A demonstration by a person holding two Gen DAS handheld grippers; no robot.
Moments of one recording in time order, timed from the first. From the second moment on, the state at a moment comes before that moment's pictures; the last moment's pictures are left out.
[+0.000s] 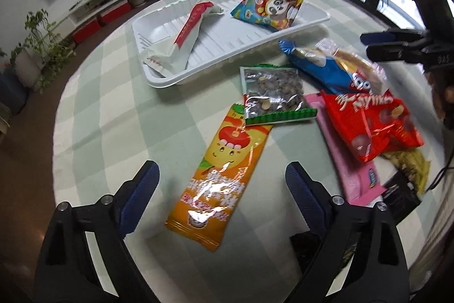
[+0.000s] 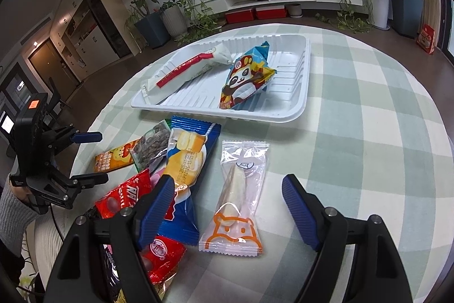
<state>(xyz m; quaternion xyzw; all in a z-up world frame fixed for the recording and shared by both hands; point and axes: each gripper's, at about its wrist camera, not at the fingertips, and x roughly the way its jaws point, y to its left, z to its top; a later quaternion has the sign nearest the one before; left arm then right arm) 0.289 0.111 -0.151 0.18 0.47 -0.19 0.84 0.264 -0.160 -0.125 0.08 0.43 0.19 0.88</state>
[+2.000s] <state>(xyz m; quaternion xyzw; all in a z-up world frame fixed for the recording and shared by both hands) 0.278 0.137 -0.144 0.02 0.50 -0.24 0.83 0.250 -0.186 -0.144 0.19 0.46 0.23 0.83</state>
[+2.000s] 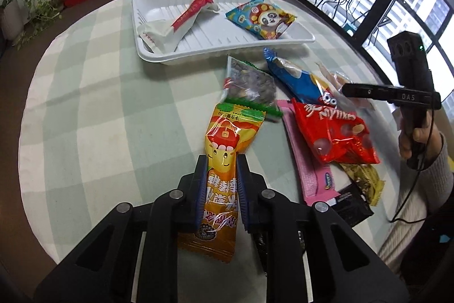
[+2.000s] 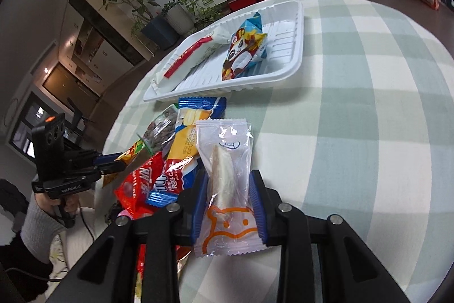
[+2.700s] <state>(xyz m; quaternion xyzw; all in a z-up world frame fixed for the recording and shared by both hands) 0.322 0.139 -0.097 -0.07 0.46 -0.26 0.85 0.286 -0.227 -0.108 0.35 0.39 0.27 0.81</state>
